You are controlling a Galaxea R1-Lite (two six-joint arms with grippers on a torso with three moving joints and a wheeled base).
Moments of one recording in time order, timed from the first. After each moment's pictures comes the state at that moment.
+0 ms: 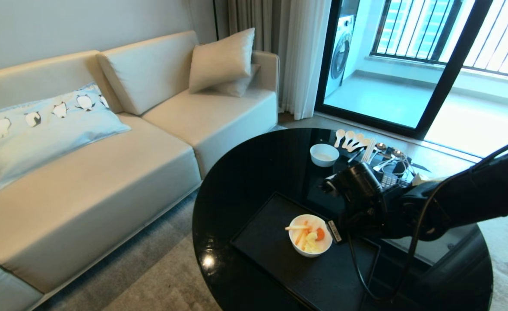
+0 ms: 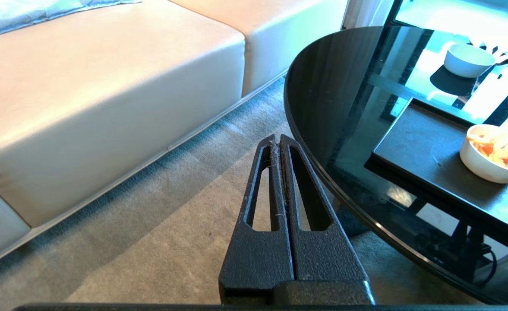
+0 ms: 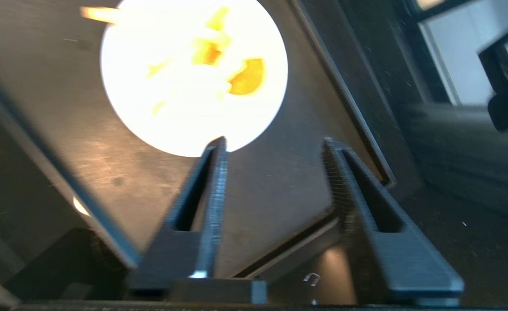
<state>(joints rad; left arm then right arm) 0.00 0.00 0.00 -0.01 0.01 -0.10 0.53 1.98 -1.02 -0.07 -0.27 0.03</state>
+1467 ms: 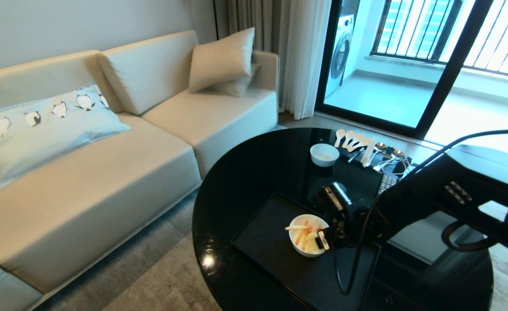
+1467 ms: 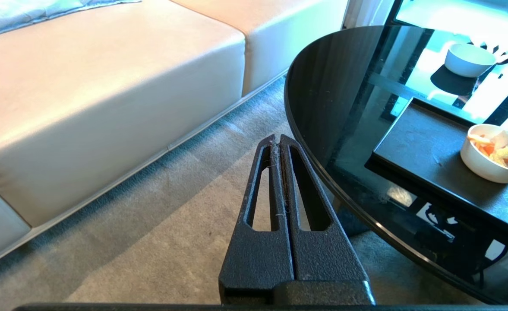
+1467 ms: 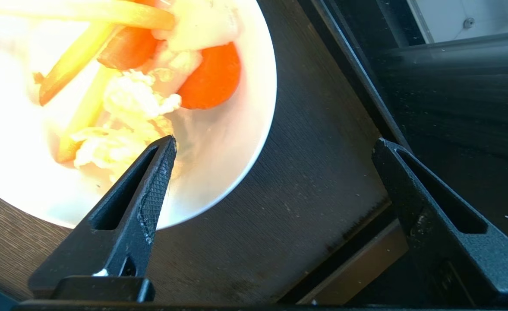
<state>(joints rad) 0.00 0.00 0.00 -0.01 0.01 -0.10 0.53 2.24 -1.14 -0.07 -0.39 0.13</state>
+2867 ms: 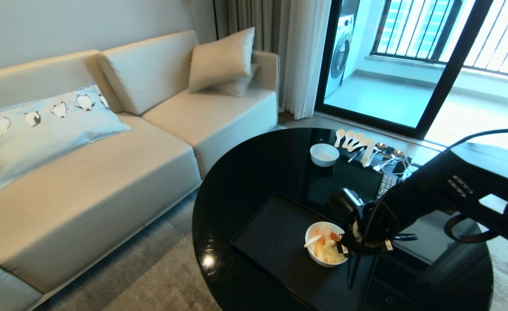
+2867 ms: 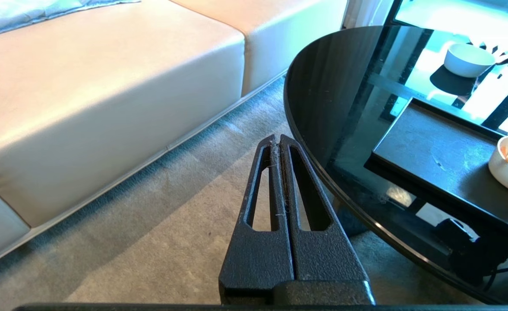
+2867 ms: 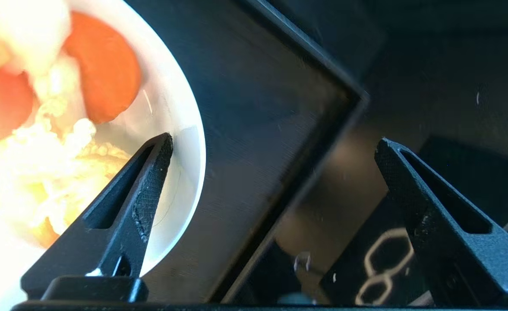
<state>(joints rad) 0.00 0.00 0.00 -0.01 0.01 -0.10 0.45 2.25 -1.14 0.13 -0.48 0.39</state>
